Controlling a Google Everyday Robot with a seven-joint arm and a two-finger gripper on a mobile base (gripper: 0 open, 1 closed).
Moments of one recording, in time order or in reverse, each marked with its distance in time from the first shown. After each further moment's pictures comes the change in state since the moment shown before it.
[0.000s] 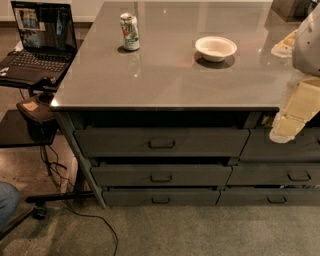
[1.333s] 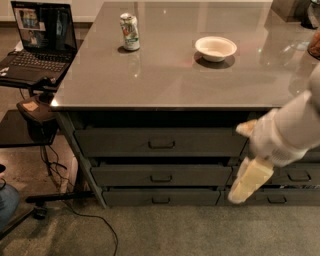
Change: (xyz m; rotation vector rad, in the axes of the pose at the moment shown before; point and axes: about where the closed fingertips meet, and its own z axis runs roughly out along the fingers) arm 0.017 0.071 0.159 -0.179 -0.175 0.108
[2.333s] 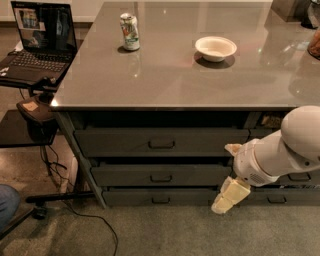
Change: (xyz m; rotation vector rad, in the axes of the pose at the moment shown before) arm 0.021 0.006 0.088 0.007 -0.077 0.063
